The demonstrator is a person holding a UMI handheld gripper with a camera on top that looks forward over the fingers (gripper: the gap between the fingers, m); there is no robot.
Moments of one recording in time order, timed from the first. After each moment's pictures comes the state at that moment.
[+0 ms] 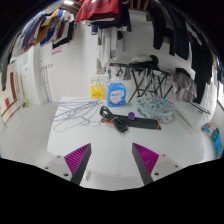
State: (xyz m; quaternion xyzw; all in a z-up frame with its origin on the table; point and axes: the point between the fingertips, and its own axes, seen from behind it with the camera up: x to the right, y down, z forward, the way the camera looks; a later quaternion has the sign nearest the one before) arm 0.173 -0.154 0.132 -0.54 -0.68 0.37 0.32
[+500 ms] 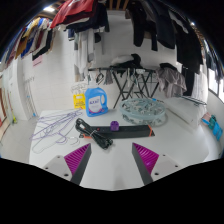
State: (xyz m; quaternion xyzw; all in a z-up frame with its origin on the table) arm 0.054 -0.105 0.107 -0.60 -0.61 0.38 0.36
